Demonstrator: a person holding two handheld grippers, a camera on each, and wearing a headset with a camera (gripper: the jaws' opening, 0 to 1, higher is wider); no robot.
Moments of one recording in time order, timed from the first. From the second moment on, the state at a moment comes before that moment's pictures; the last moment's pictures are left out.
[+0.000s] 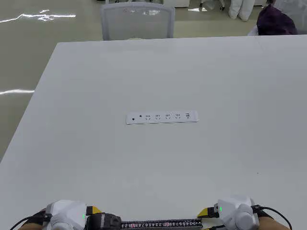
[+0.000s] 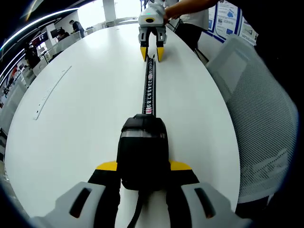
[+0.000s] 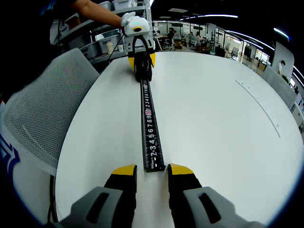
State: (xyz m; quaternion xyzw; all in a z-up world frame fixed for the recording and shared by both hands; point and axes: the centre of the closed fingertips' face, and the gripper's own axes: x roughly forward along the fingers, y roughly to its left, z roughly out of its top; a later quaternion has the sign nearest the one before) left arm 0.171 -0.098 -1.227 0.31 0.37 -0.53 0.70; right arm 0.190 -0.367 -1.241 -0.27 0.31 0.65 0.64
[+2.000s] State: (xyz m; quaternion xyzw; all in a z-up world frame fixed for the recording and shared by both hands) left arm 0.095 -0.066 -1.168 0.13 0.38 -0.30 0.87; right arm 0.135 -0.384 -1.166 -0.17 0.35 0.45 0.80
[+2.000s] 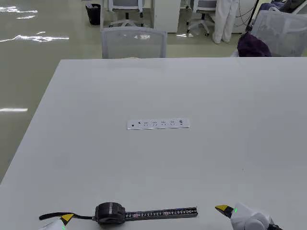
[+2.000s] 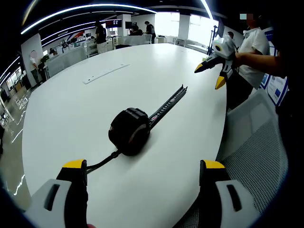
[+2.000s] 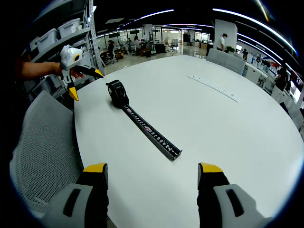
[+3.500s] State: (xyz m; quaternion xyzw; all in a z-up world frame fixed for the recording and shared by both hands) left arm 0.079 -0.092 -1.118 0.06 0.33 -0.19 0.92; right arm 0.096 -0.350 -1.119 -0.10 0.31 0.37 0.87
